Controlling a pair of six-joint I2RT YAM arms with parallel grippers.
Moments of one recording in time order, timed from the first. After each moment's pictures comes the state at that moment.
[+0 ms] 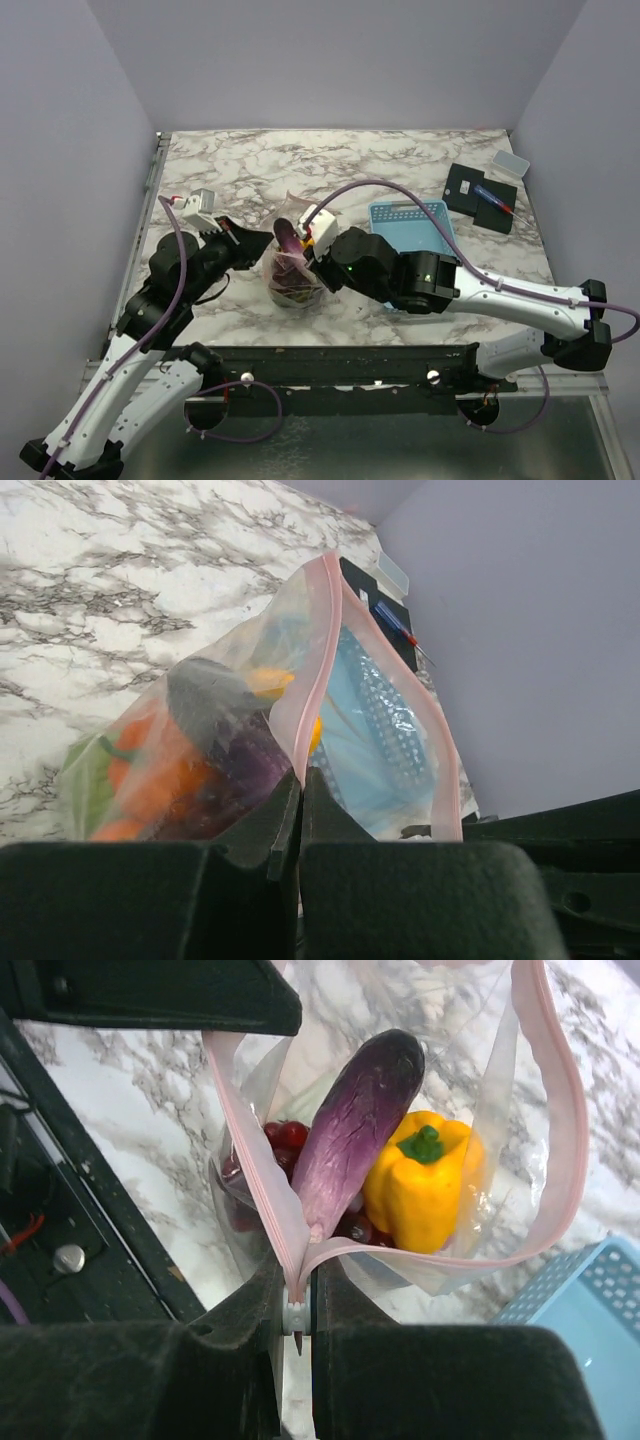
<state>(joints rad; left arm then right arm) -0.53 0.60 0.85 -0.40 0.05 -0.71 1.33 1.35 1.37 -0.51 0.45 0.12</state>
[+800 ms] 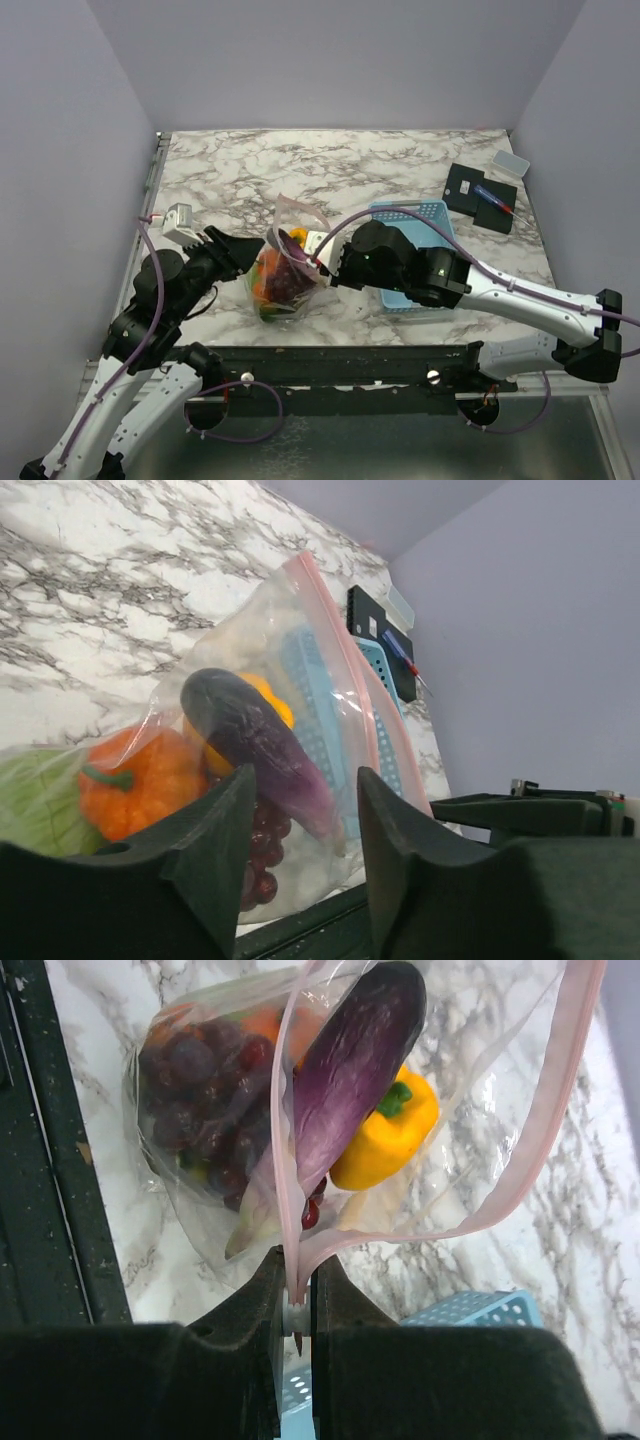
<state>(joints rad) -0.52 0.44 0.80 -0.51 -0.03 -0.83 1.19 1.28 1.23 -0.53 0.10 -0.38</state>
